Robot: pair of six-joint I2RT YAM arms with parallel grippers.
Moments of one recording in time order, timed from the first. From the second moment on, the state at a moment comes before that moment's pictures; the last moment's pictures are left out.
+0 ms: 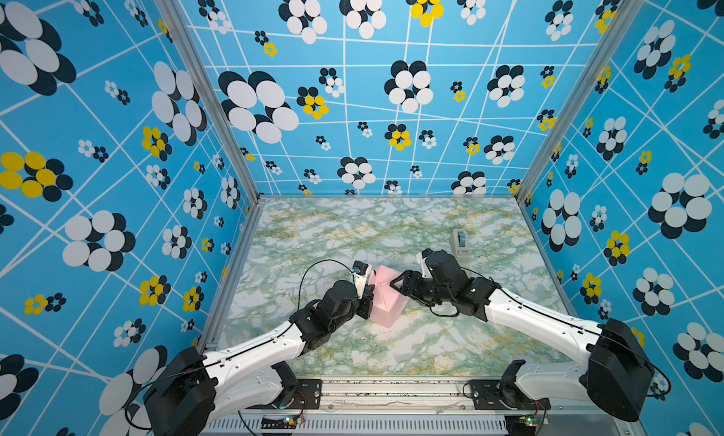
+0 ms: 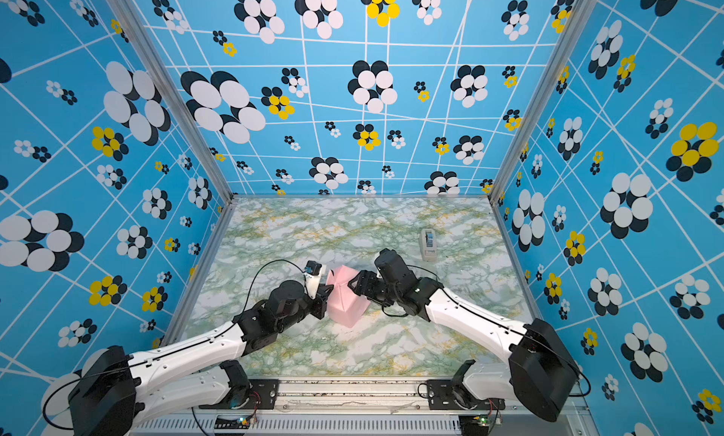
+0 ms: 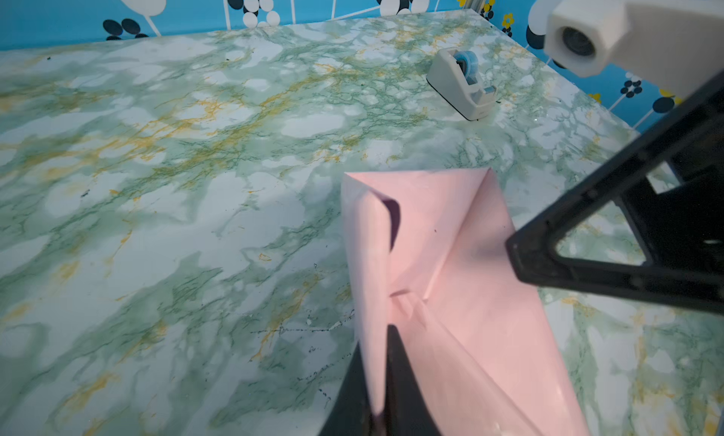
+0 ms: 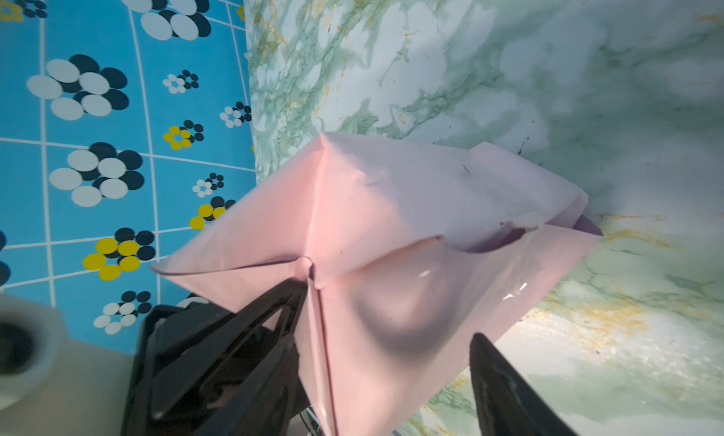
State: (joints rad) left arm -0.85 1.07 0.48 0.12 -0.15 -0.27; right arm 0.78 1.34 0.84 -0.25 -0.20 1.03
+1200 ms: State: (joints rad) left arm -0.89 1.17 0.59 0.06 -0.08 -0.03; right arm 0.71 1.29 0.80 -0.17 -0.25 0.99
